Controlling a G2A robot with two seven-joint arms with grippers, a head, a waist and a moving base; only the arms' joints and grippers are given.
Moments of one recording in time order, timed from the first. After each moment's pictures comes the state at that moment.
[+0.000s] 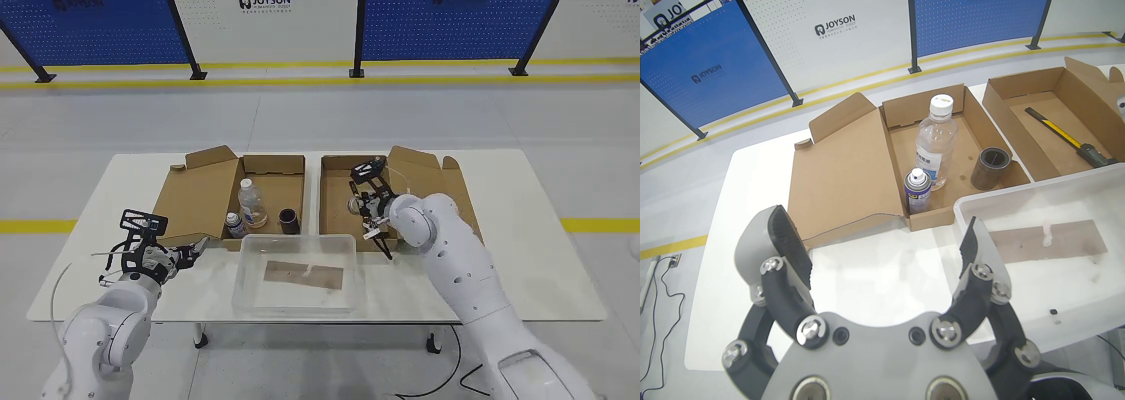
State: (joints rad) left arm 1.67 -1.16 -1.76 -2.02 1.24 -0.16 -0.57; right arm -0.73 -1.44 1.04 -1.03 -1.10 -0.18 0.81
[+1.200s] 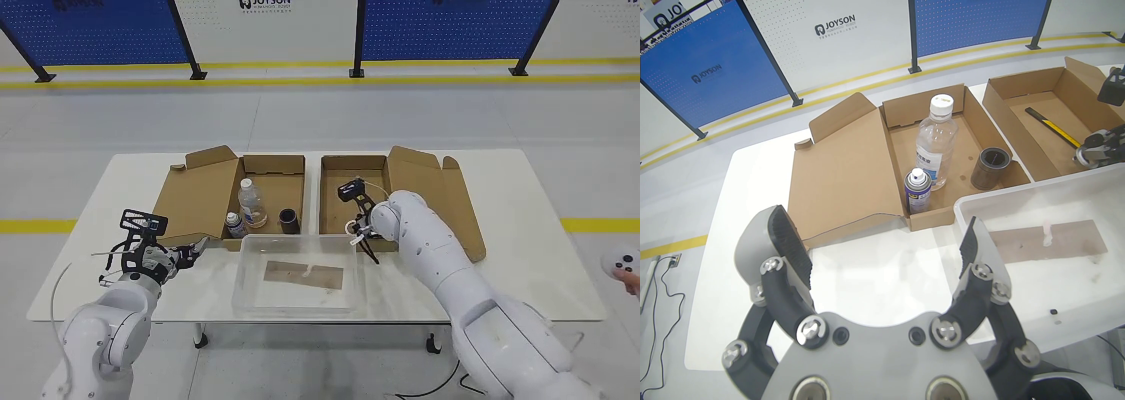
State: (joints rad) left arm 1.67 -1.16 -1.76 -2.02 1.24 -0.16 -0.57; right arm -0.47 -1.61 0.80 -0.40 -1.01 -0.21 0.74
